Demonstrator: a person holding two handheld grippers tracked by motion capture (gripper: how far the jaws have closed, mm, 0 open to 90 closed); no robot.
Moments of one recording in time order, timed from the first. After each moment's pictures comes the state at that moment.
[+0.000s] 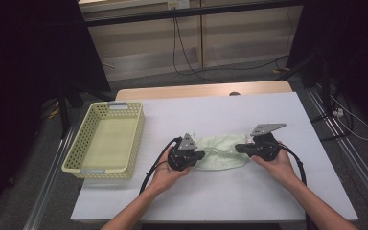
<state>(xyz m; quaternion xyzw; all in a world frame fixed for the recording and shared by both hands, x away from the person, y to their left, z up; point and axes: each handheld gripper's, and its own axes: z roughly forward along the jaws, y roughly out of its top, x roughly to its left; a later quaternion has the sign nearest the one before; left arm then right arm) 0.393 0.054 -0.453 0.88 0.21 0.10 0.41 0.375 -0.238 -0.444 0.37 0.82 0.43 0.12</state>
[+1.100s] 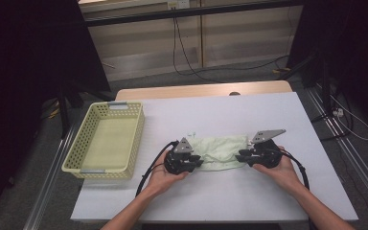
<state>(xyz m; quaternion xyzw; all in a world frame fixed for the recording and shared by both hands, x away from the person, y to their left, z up) 0.391 0.067 -0.459 0.89 0.20 0.06 0.41 0.359 -0.239 -0.450 0.36 0.83 0.40 0.11</state>
